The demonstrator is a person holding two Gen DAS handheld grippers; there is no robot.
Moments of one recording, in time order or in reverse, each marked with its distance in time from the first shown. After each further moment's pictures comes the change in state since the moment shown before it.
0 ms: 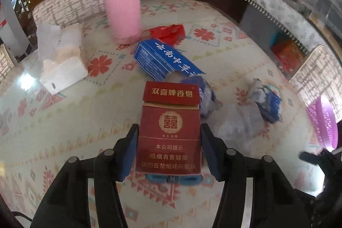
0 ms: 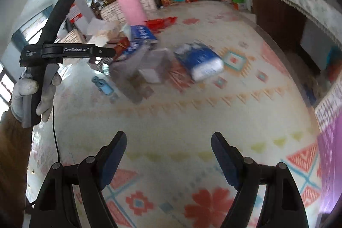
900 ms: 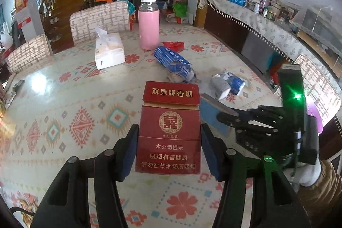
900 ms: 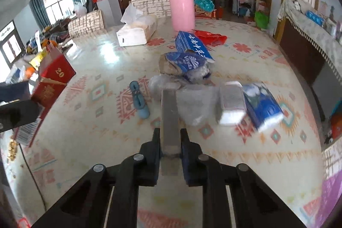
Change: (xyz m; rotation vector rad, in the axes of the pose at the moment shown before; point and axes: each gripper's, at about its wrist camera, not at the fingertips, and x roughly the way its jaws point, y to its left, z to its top) left arm -0.147 -0.029 -0.127 -0.081 -0.205 0.068; right arm 0.027 0.078 0.024 -0.180 -0.008 -0.007
